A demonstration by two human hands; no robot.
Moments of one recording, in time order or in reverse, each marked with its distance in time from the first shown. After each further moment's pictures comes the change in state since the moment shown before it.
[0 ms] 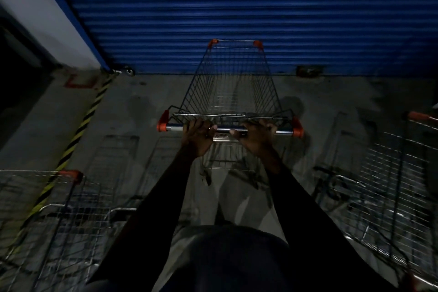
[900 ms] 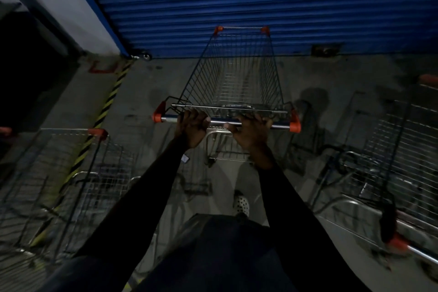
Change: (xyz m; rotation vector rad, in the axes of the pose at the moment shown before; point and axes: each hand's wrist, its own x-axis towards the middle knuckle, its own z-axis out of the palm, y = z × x) left_hand -0.112 0.006 -0.072 -0.013 -0.283 -0.050; right_hand -0.131 -0.021 0.019 0.057 -0.006 -0.031
